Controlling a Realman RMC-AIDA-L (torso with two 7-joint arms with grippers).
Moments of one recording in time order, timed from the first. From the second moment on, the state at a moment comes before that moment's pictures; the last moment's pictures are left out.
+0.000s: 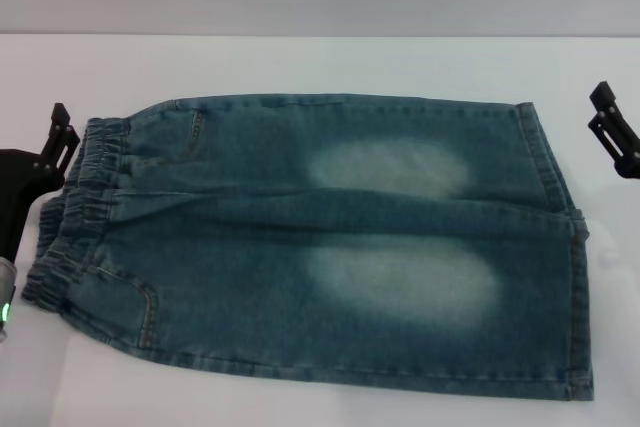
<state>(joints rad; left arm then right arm) -0.20 -2.07 -0.86 -0.45 2.23 1.16 0.08 0.28 2.09 1.16 0.24 -2.77 -1.34 0.23</state>
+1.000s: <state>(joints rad) 0.11 -2.06 -1.51 -1.58 2.23 -0.36 0.49 -0.01 1.97 1.39 1.59 -2.79 0.35 0.21</state>
